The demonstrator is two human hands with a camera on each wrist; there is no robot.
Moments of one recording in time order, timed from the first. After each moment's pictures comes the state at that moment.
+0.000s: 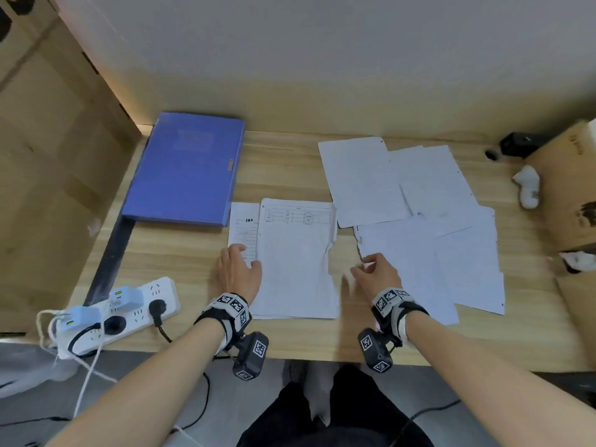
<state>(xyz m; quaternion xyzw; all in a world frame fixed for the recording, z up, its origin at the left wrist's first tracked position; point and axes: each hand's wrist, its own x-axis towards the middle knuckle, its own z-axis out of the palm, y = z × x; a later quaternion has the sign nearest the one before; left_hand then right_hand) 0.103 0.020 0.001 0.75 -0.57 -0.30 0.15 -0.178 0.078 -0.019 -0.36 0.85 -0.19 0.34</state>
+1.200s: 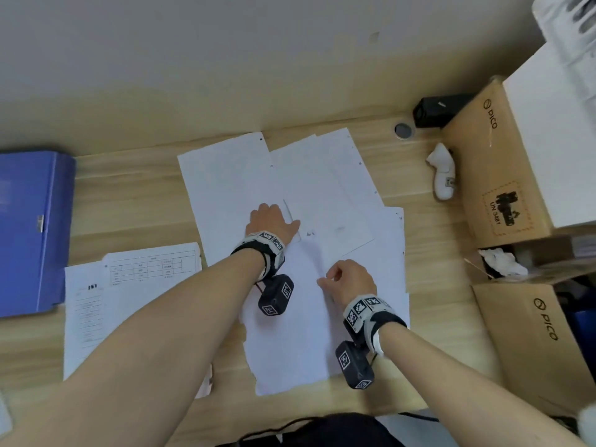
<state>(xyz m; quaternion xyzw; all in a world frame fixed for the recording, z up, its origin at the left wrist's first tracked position) -0.296 -0.128 -0.046 0.61 -0.72 -0.29 -0.15 -0.415 0.043 -0.044 -0.36 0.84 -0.08 0.39</state>
